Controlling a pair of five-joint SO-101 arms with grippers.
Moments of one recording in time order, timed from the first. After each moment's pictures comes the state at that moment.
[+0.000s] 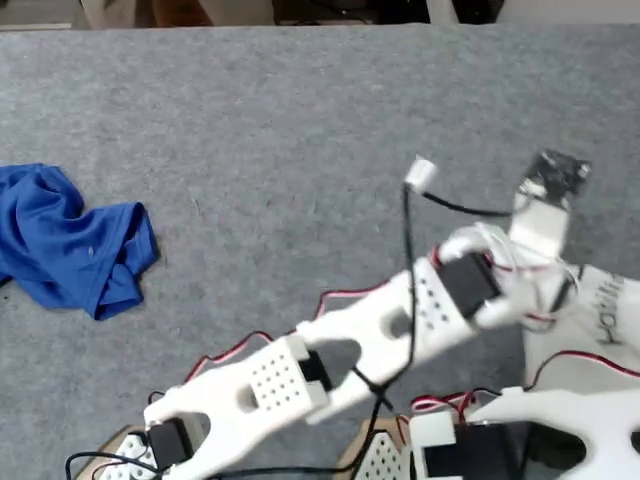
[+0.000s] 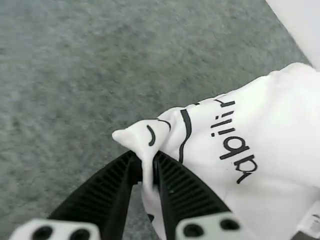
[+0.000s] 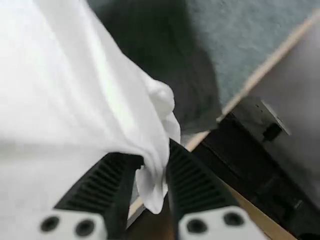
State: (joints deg) left arm 62.3 54.9 -81.9 76.1 22.4; right arm 82.9 -29.1 24.7 73.7 34.9
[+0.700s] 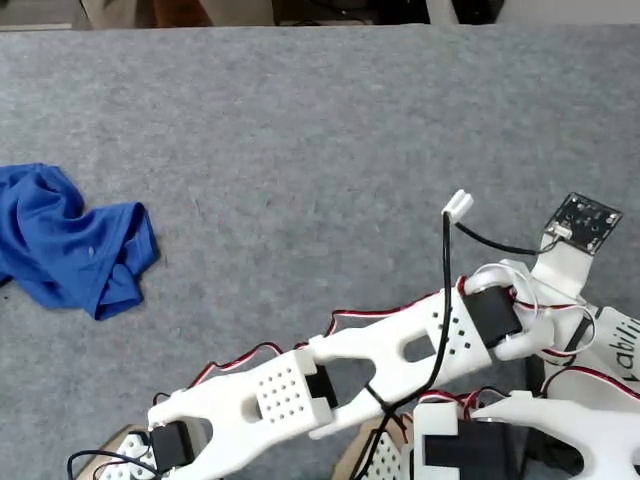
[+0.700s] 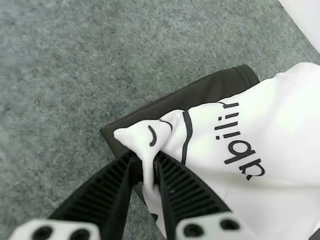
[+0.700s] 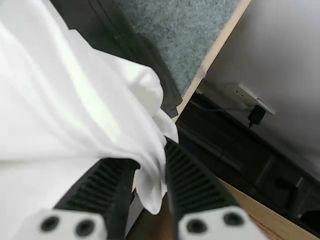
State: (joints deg) left arm 66.0 54.9 -73.3 67.2 22.4; right arm 91.1 -29.1 30.2 63.8 34.3
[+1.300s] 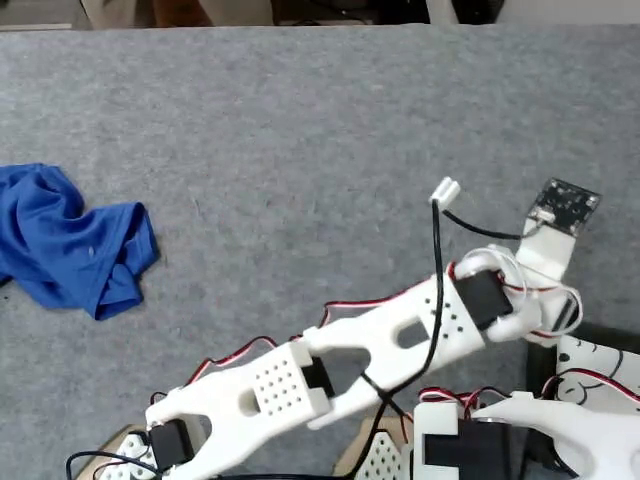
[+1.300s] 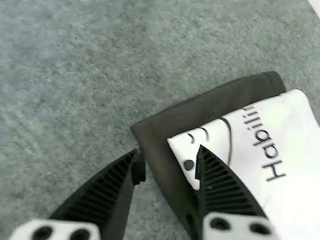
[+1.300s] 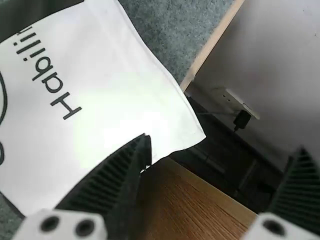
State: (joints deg) left arm 63.5 54.9 -73.3 70.5 23.2; right arm 91.8 -29.1 30.2 62.7 39.0
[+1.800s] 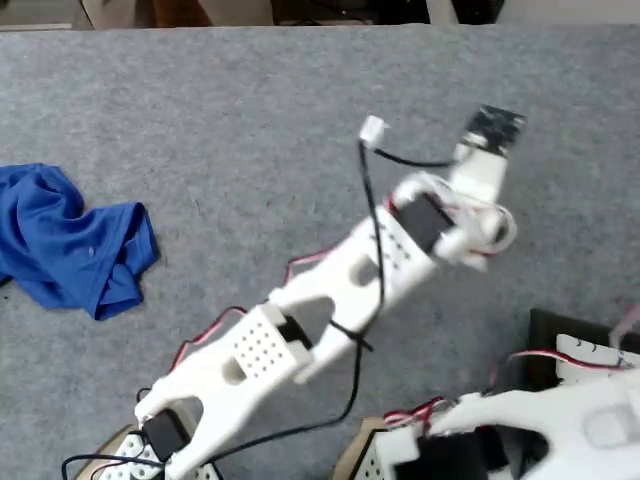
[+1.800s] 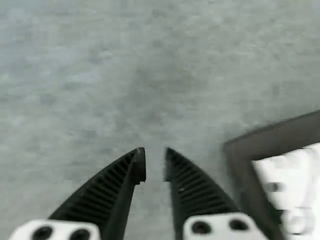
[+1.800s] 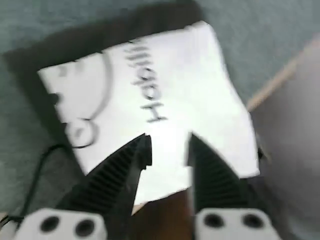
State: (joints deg) left arm 49.0 54.9 -82.5 87.4 14.5; right arm 71.6 -39.2 30.1 77.9 39.0
